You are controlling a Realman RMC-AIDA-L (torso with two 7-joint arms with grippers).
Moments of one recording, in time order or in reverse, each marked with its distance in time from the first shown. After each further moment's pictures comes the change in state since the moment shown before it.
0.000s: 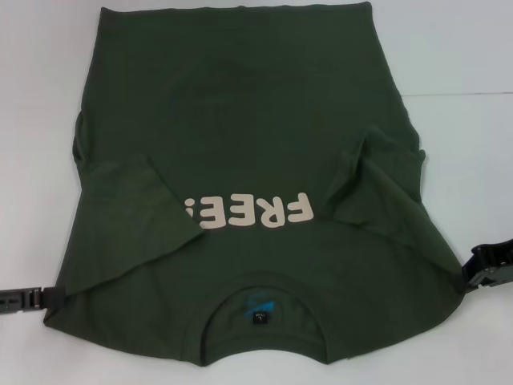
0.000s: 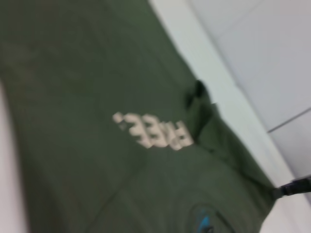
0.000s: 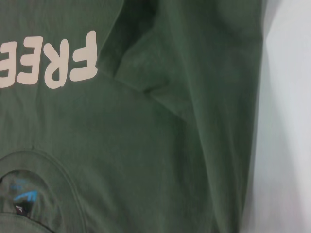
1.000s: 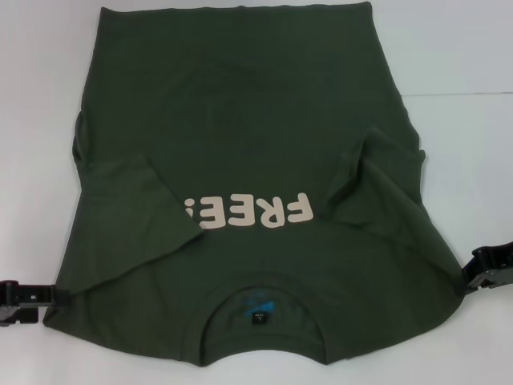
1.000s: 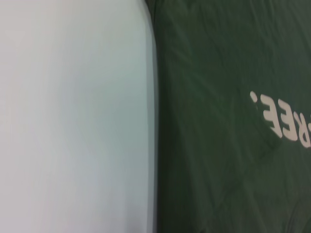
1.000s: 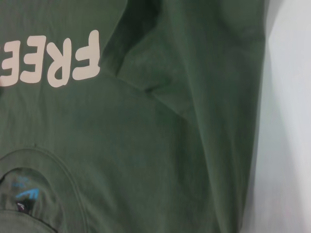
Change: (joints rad) left arm -0.064 -0.001 0.130 -0.076 0.182 -0.285 -0.256; right arm -0.008 0.001 0.009 0.003 0.007 0.000 -0.020
